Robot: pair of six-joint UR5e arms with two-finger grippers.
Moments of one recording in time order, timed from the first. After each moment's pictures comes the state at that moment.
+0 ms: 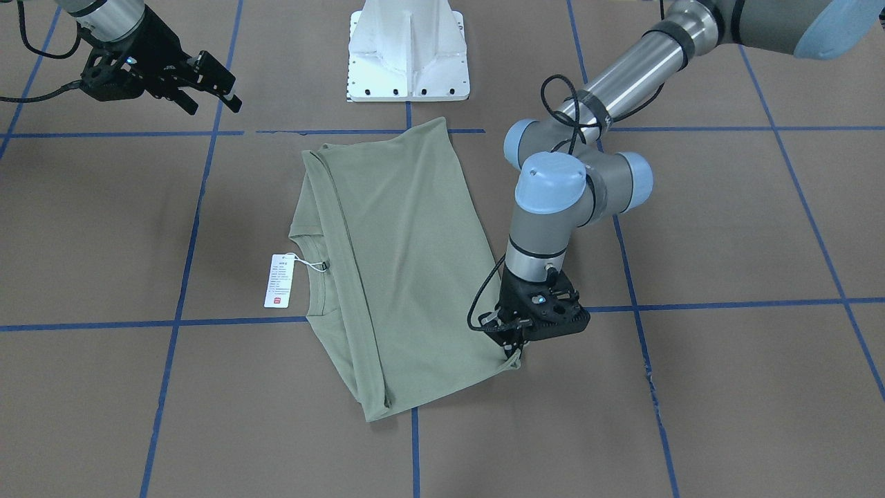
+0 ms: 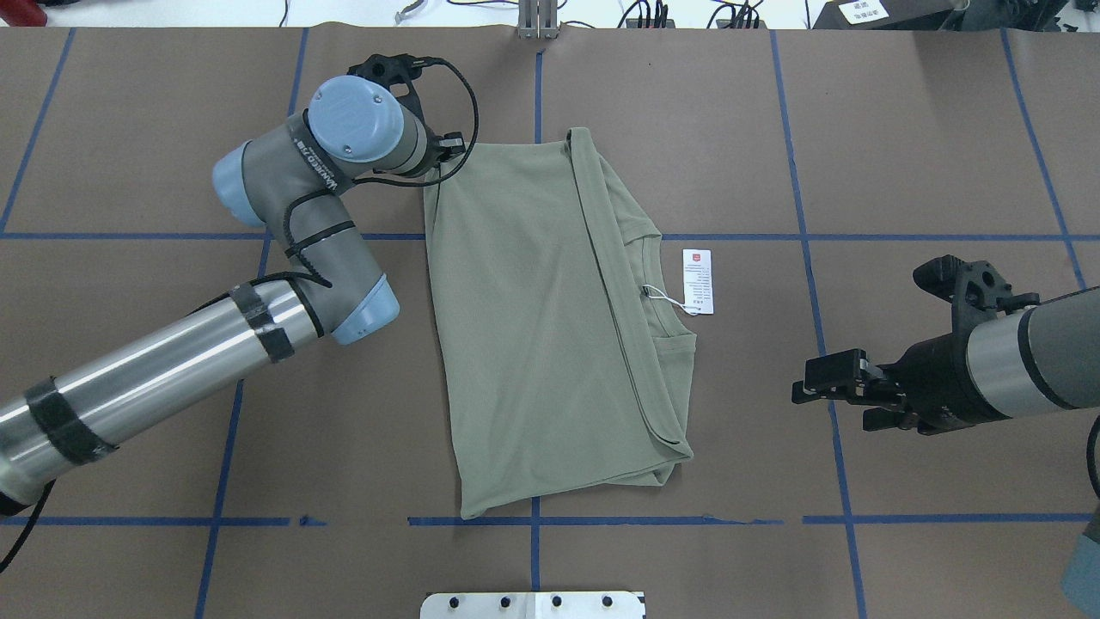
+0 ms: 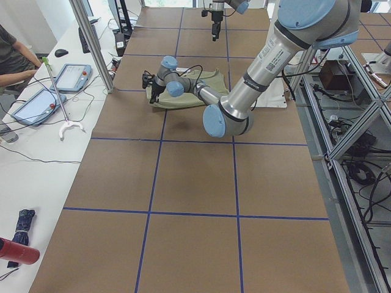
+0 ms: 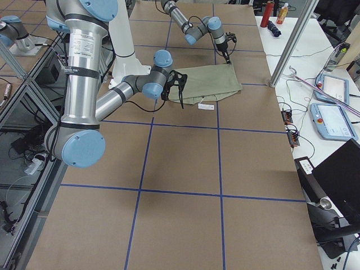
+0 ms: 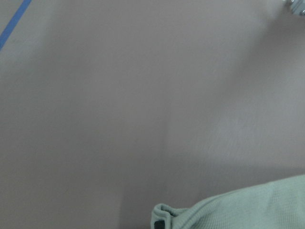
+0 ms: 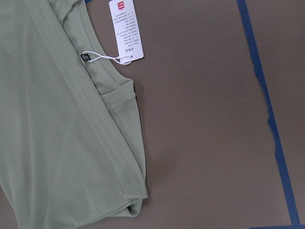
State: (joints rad) left arm -0.72 -2.42 -1.10 -2.15 -1.63 -1.31; right arm 0.62 -1.70 2.24 -1.07 2.09 1.53
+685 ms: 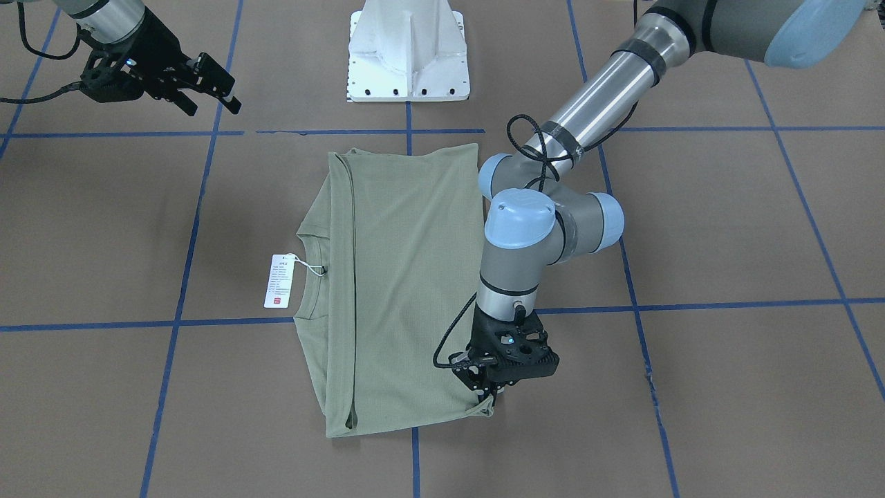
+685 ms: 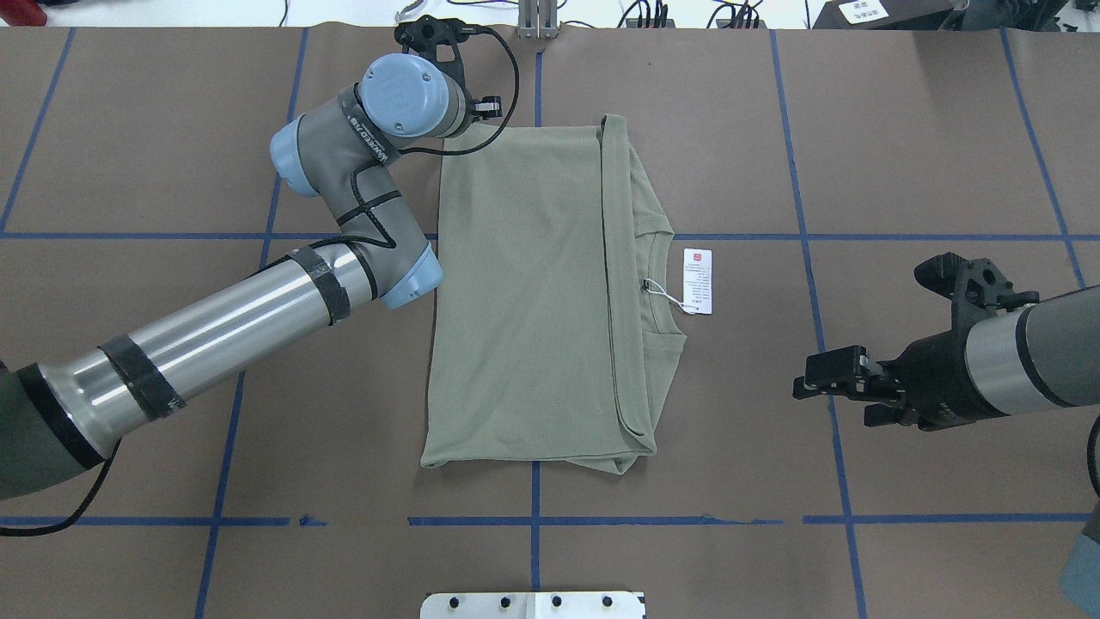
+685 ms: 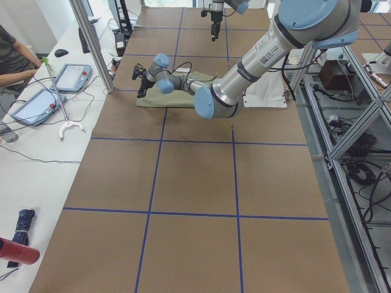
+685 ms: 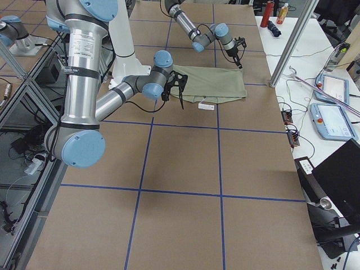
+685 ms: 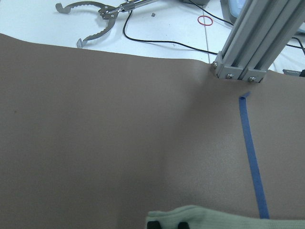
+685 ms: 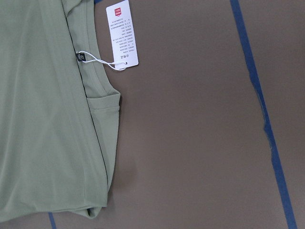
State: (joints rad) left arm -0.74 -2.57 -0.86 -2.31 -1.54 -1.13; right arm 0.63 -1.69 2.23 -1.08 2.07 1.53
